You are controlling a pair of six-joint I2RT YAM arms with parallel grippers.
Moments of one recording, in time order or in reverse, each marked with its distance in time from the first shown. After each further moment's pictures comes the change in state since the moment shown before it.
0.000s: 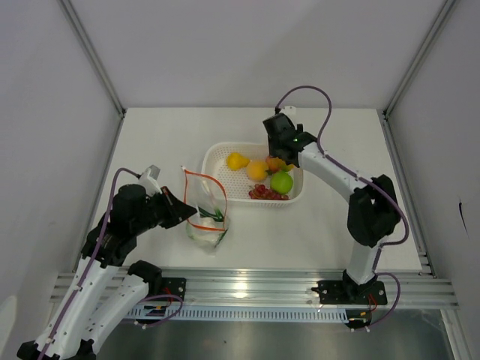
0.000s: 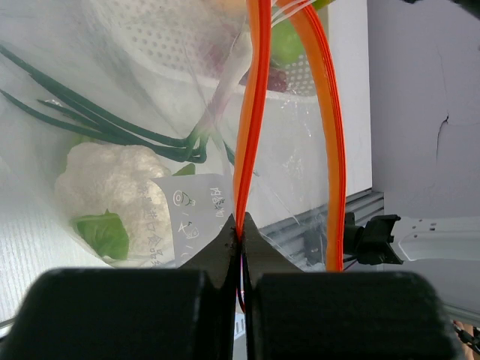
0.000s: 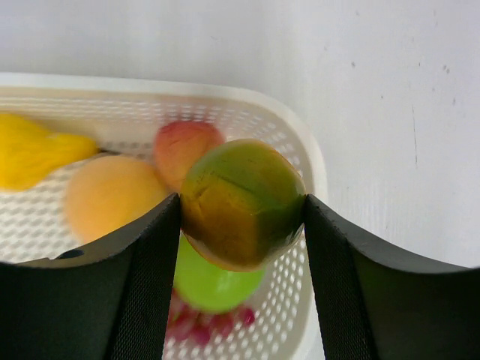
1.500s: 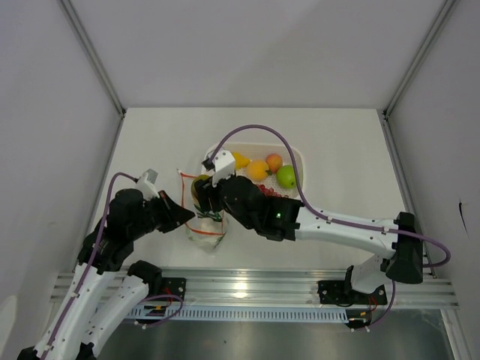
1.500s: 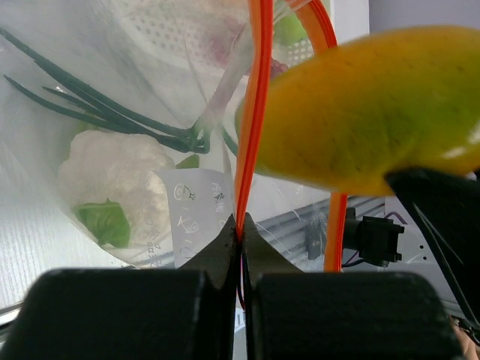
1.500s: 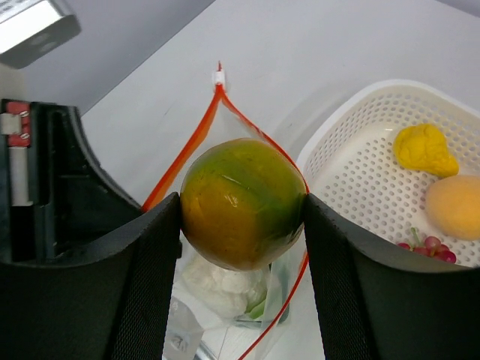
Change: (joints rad) left arm 0.000 -0.044 0.000 -0.049 0.000 -0.001; right arm 0.710 -0.355 -0.191 0.435 -0.040 -0.085
